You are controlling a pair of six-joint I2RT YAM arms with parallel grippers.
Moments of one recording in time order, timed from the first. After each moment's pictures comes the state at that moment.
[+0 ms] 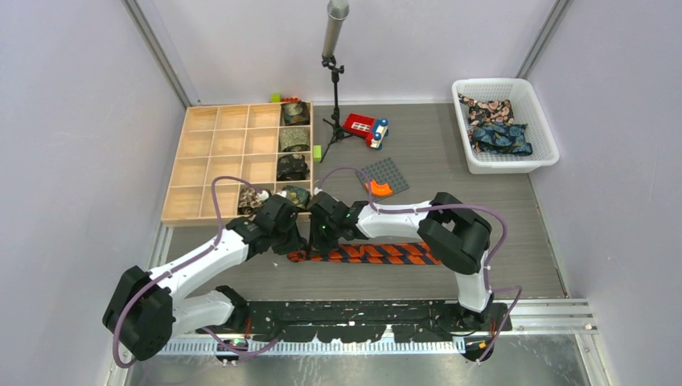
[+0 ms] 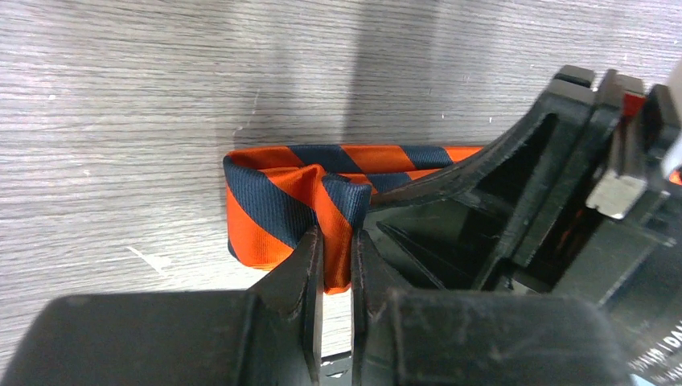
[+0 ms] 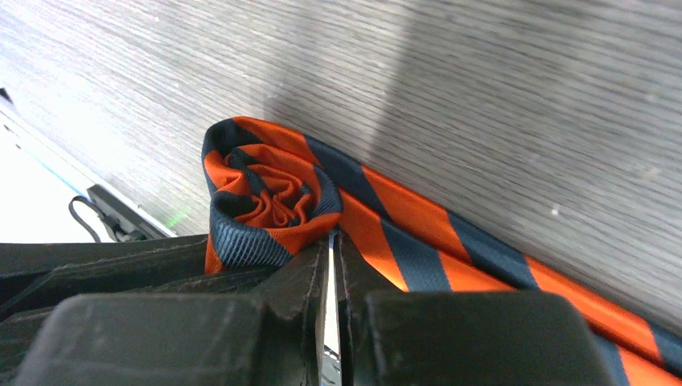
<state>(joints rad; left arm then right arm) -0.63 1.11 0.60 -0.51 -0.02 -0.81 1.04 1.95 1.21 -0.21 -0.18 0.99</state>
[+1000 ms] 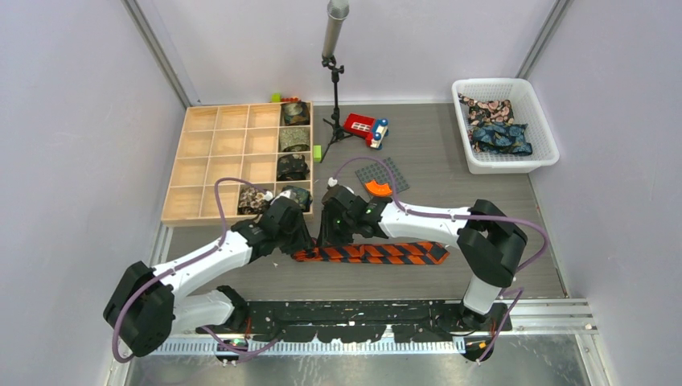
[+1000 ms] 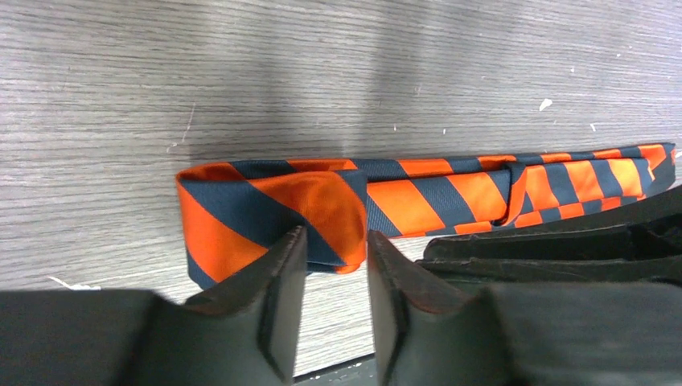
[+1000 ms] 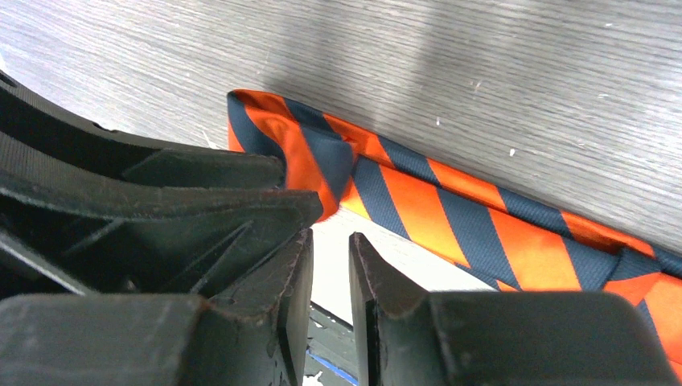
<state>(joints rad) -0.69 1.14 0.59 -0.40 -0.03 -0.89 1.01 1.72 1.12 -0.32 -0.08 0.95</state>
